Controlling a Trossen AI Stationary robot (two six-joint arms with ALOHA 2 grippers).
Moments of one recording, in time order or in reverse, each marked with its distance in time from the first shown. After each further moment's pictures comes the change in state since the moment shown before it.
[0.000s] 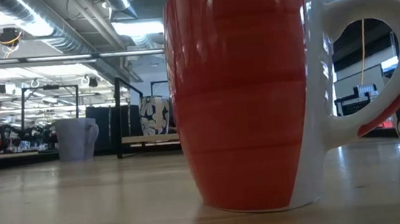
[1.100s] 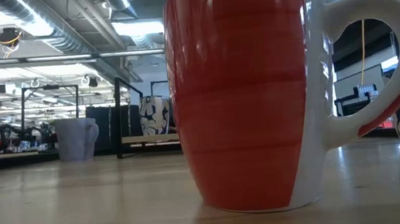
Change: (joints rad) left arm 0.000 0.000 0.000 -0.005 0.002 0.012; right arm 0.166 -0.332 -0.001 -0.345 -0.109 -0.077
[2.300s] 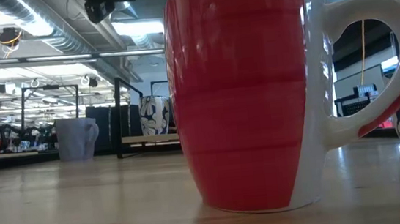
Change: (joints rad) left arm -0.172 0.134 -0.205 0.237 -0.045 -0.298; right arm 0.629 -0.622 0.001 -1.471 -0.667 0.605
